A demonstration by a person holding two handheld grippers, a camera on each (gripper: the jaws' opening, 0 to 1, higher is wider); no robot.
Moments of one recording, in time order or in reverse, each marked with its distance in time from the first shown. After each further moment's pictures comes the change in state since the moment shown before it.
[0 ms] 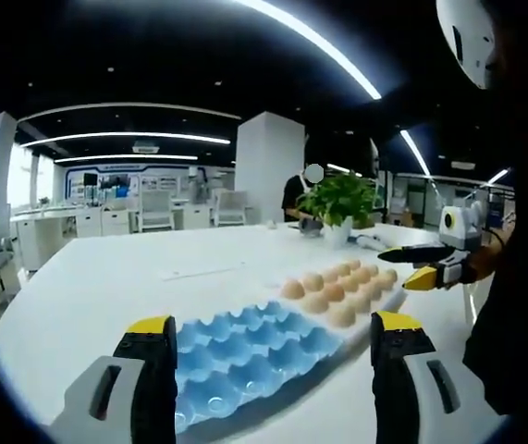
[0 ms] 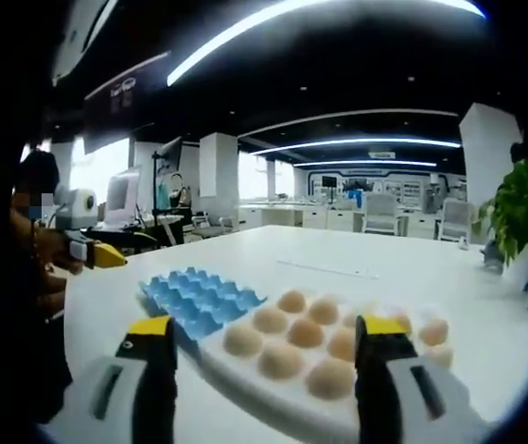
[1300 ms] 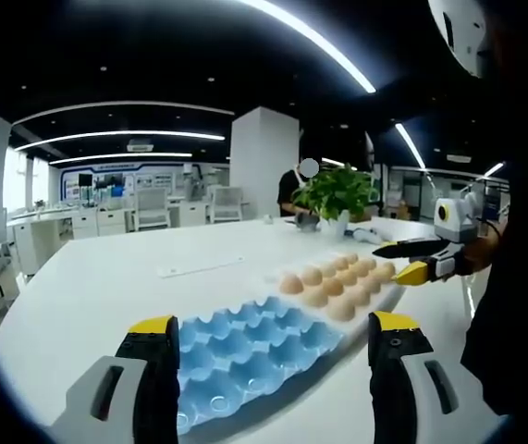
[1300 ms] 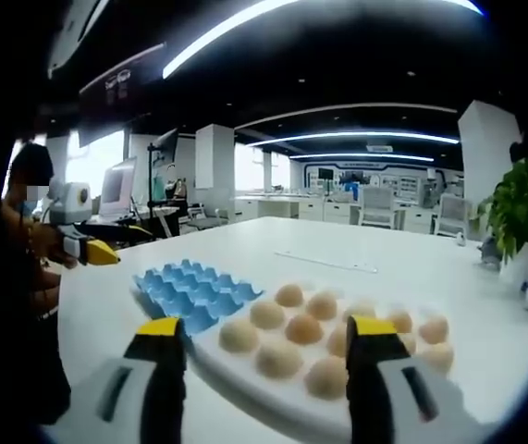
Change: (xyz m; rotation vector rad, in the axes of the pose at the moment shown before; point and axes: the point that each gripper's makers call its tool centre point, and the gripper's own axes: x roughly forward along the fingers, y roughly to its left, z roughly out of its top) left arm 0.003 0.000 -0.002 0.023 0.016 -0.020; right arm 0.014 0.002 -0.006 -0.016 0.049 -0.020
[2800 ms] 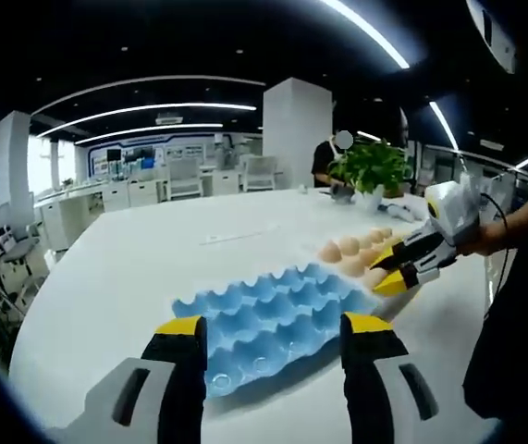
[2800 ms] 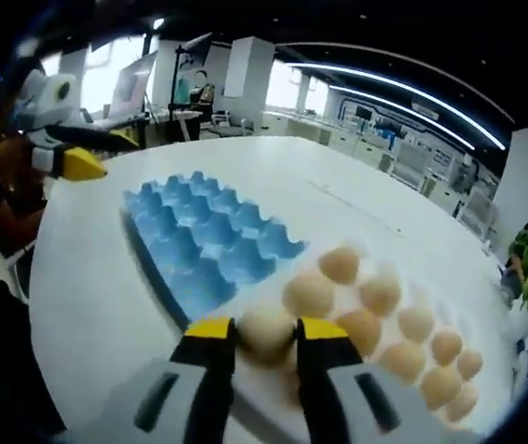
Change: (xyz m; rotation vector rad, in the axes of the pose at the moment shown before) left arm -0.028 0.039 -0.020 -0.033 0.158 0.166; right arm 0.071 0.032 -0.052 -0.234 0.427 0.096
